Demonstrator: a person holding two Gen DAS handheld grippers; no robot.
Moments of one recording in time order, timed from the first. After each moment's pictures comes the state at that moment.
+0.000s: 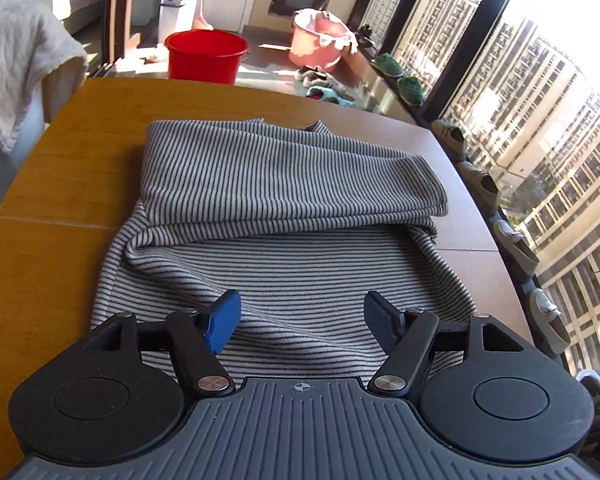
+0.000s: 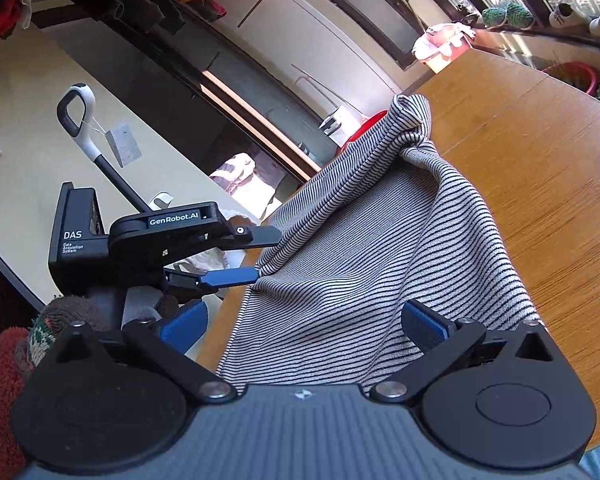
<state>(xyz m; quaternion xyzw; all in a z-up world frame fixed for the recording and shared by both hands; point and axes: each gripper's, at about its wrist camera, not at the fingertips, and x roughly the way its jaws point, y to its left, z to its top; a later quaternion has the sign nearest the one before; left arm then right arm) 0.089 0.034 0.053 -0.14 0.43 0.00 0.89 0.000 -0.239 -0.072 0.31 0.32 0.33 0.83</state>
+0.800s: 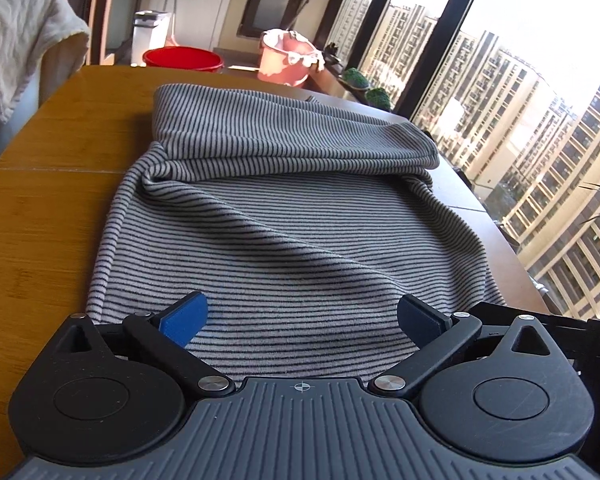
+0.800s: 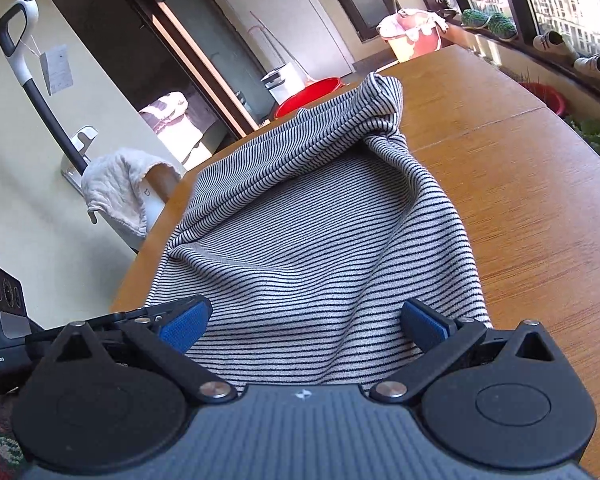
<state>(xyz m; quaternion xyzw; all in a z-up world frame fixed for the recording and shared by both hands) 0.044 0.043 0.008 -0.15 0.39 -0.05 0.91 0.047 -0.203 -0.052 0.17 0.40 0.26 0.86</state>
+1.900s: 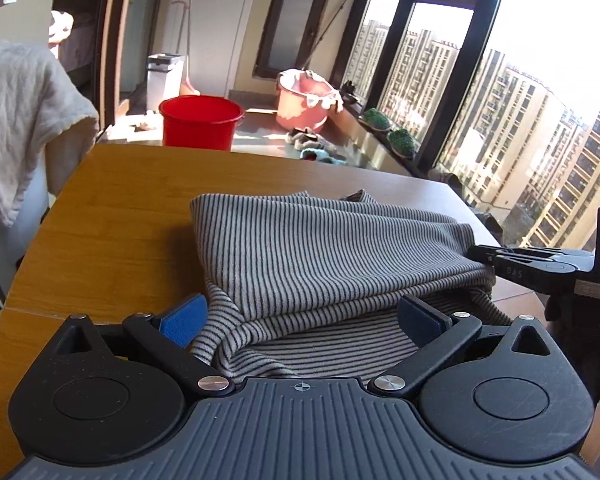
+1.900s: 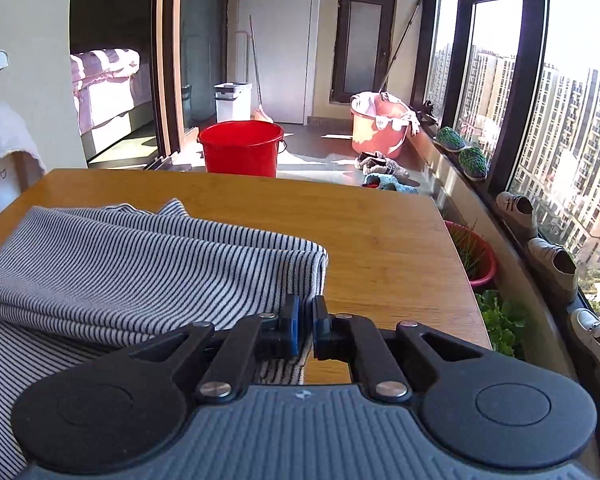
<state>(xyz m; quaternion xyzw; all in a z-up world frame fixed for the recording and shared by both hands) 0.124 0.077 0.039 -0.11 0.33 -0.03 0.94 0.219 -0.159 -0.045 -0.08 0.31 0.17 0.93</state>
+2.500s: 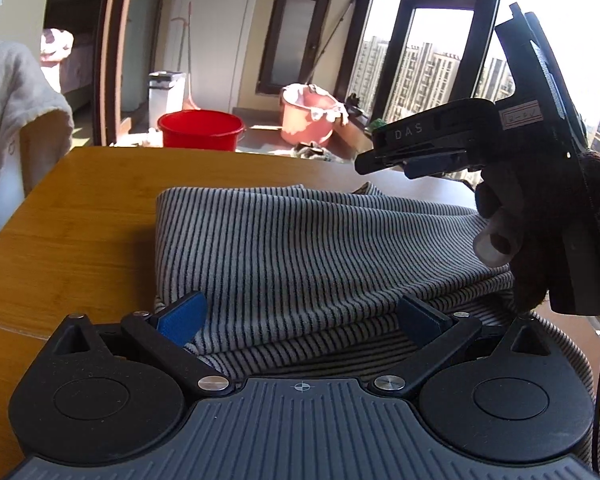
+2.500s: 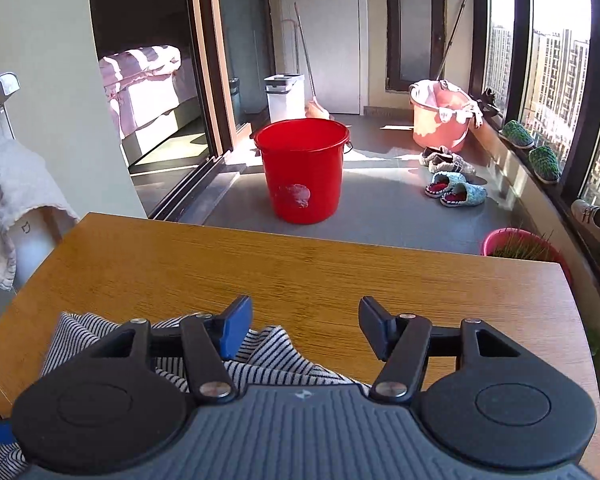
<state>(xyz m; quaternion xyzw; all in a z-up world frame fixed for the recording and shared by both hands) 0.151 0.058 -0.006 -0.10 0.30 0.00 0.95 0.316 -0.044 -0.022 -0.05 0.36 0.24 0.90</state>
